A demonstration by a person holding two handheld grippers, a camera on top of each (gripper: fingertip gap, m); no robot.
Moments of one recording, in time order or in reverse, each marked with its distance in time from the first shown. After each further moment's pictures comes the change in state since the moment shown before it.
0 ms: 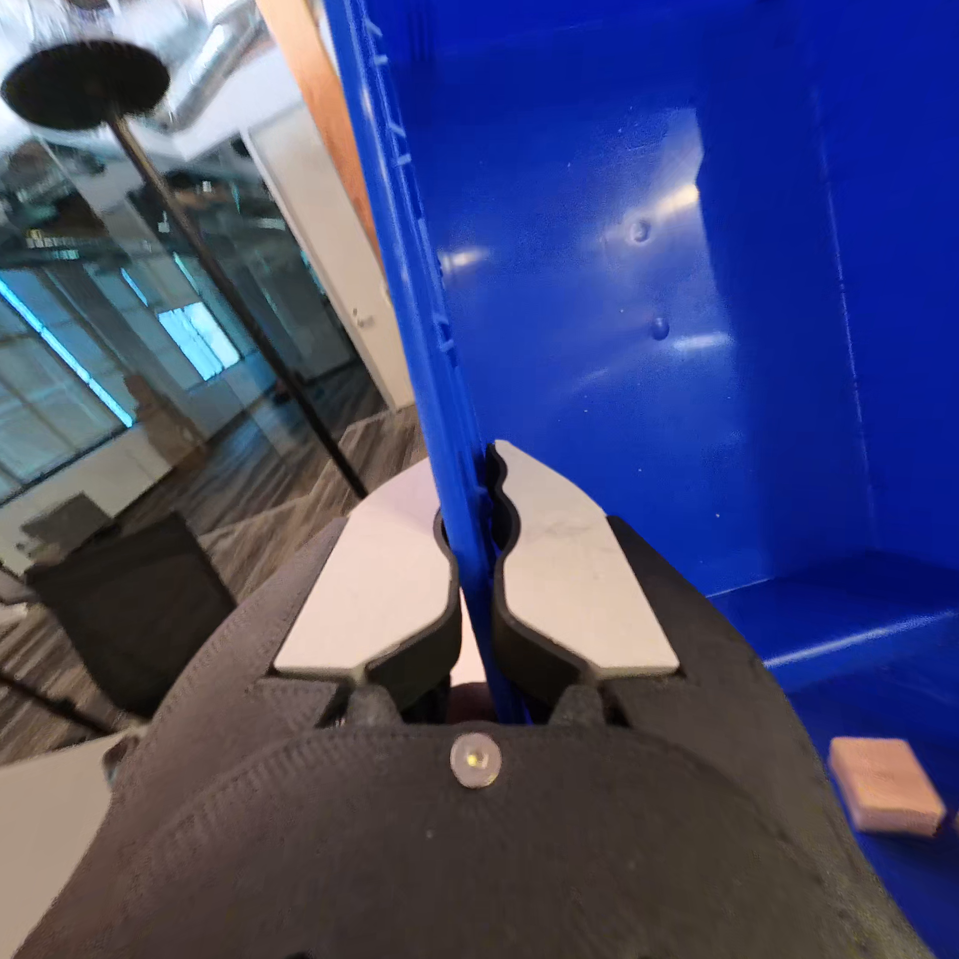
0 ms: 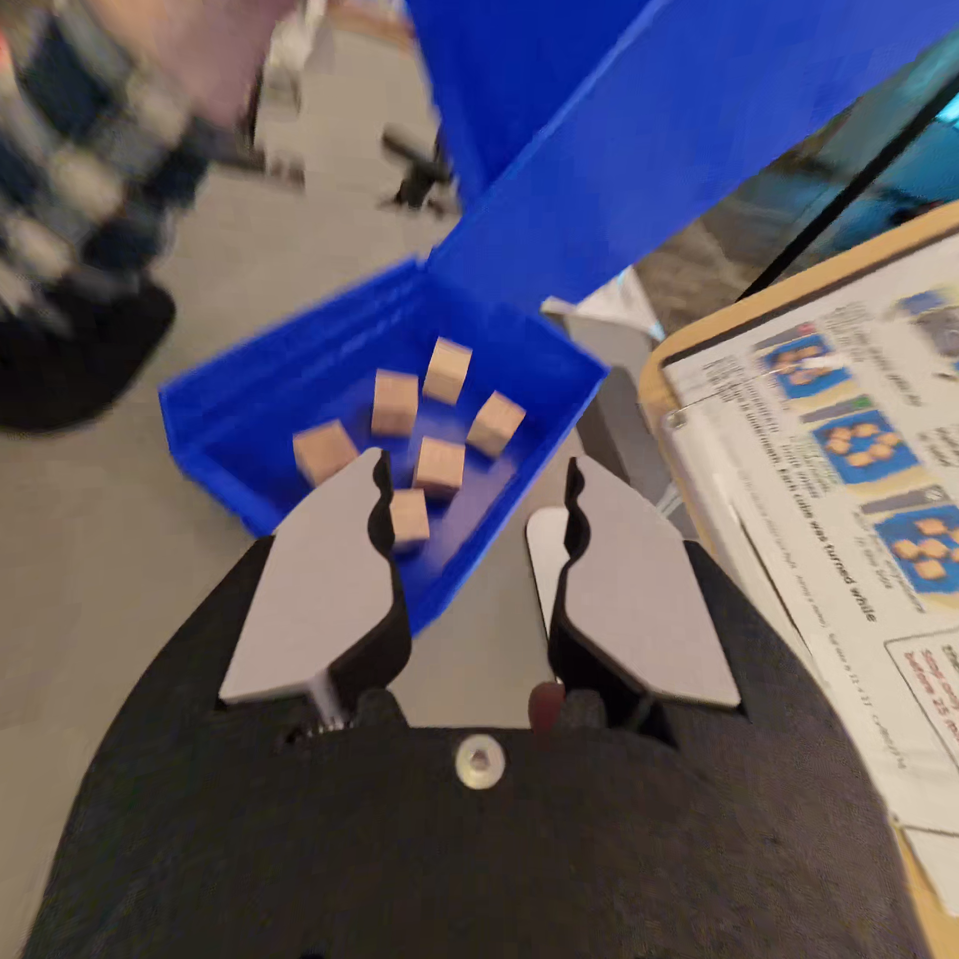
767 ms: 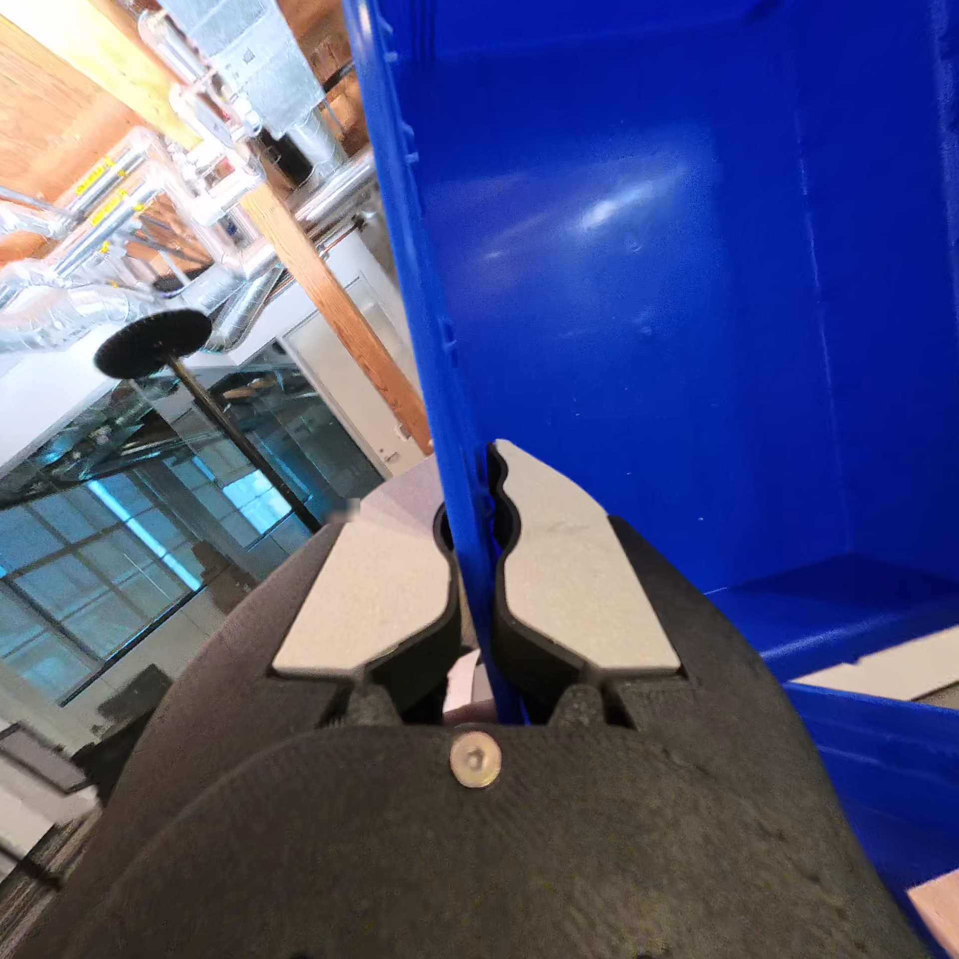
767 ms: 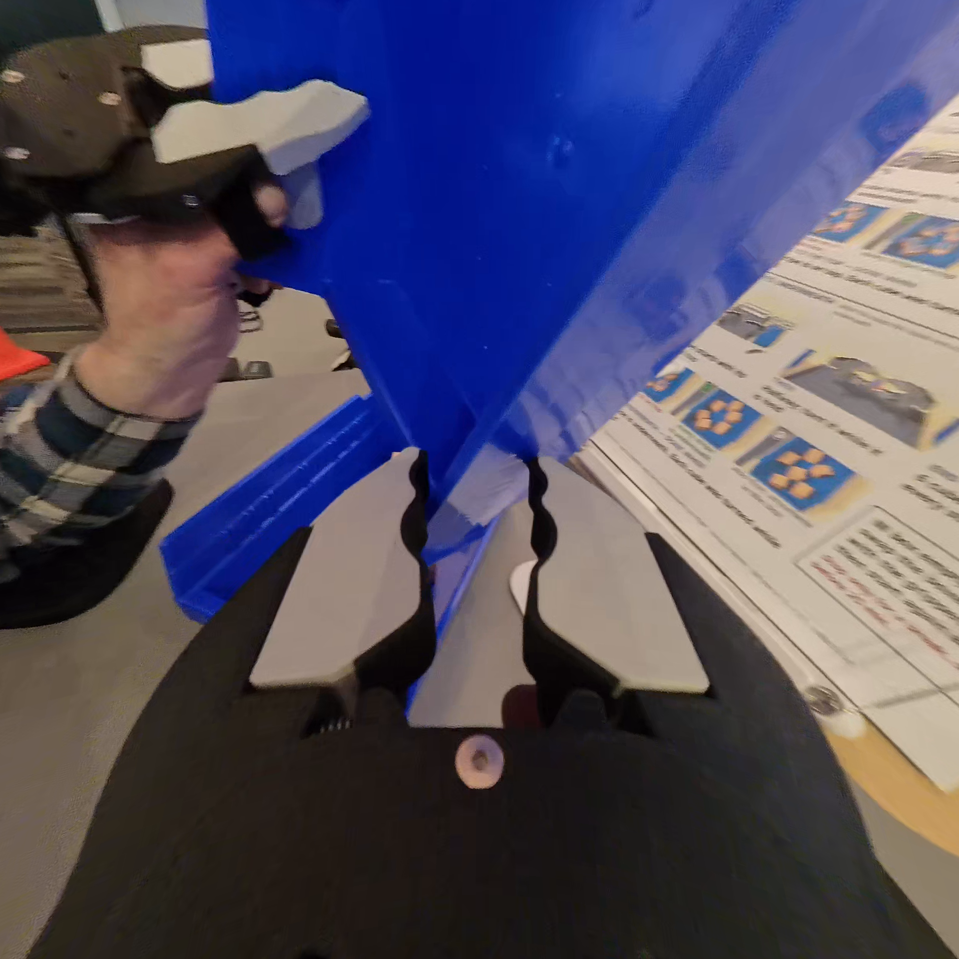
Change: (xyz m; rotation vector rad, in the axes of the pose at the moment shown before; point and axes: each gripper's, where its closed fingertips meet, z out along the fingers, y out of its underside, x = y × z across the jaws) left arm 0.122 -0.057 -0.021 0.255 0.010 0.221; right arm 0.044 -0.023 -0.044 0.292 0.150 0.273
